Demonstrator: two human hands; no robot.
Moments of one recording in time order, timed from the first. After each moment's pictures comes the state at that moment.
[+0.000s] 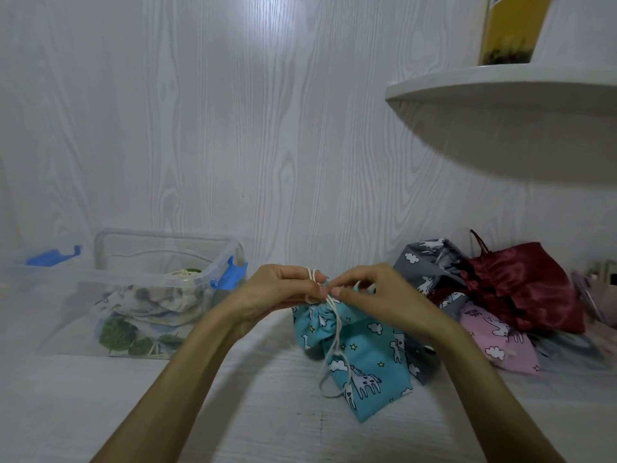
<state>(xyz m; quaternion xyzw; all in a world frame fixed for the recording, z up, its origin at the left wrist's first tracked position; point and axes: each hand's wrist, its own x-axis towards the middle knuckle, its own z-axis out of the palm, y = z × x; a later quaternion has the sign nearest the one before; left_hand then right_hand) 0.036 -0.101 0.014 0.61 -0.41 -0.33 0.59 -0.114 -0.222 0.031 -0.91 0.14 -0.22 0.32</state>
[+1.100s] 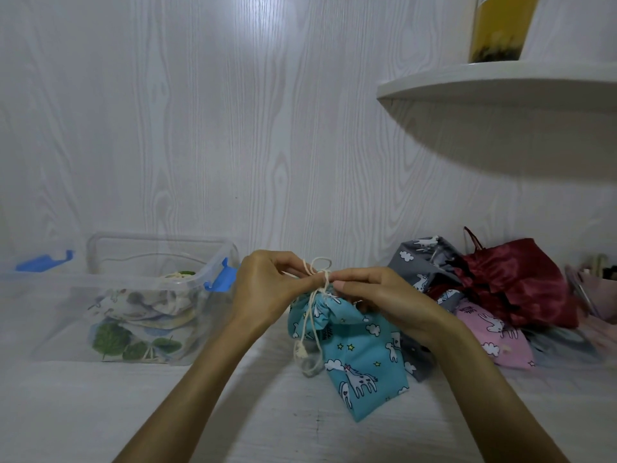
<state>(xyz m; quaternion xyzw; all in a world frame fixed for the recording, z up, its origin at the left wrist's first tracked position) 0.017 -0.106 0.013 0.67 -0.43 0.02 0.60 -0.112 -0.231 0.026 -0.80 0.15 -0.18 0.55</state>
